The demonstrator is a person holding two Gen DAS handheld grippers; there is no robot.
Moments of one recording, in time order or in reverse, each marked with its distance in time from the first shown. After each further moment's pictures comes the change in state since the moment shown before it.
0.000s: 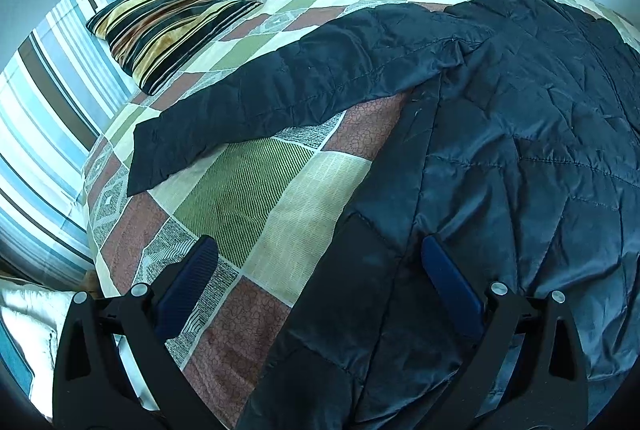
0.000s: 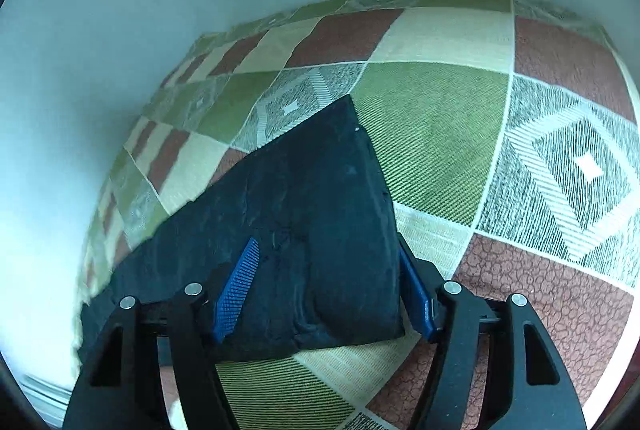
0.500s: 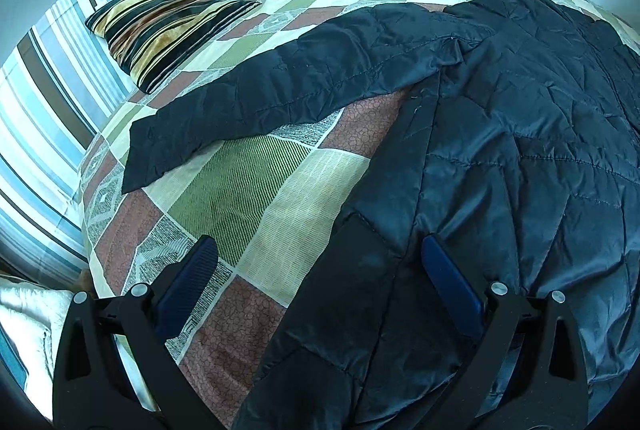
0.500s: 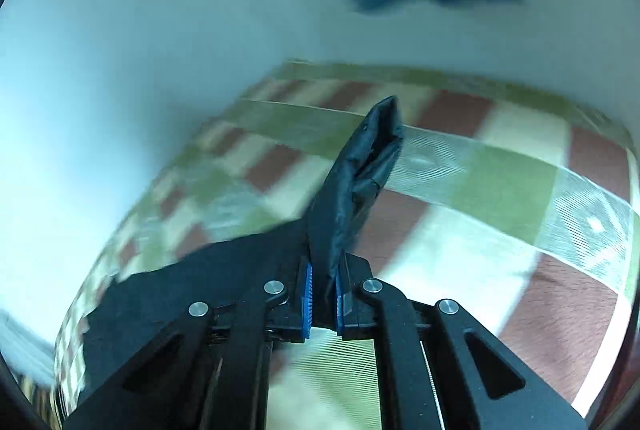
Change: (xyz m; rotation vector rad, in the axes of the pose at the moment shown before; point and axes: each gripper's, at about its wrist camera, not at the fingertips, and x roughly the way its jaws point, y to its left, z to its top) left arm 0.006 0.002 -0.004 -0.013 -0.011 -0.020; right arm -0.080 0.120 -0.028 -0.231 -0.171 0.163
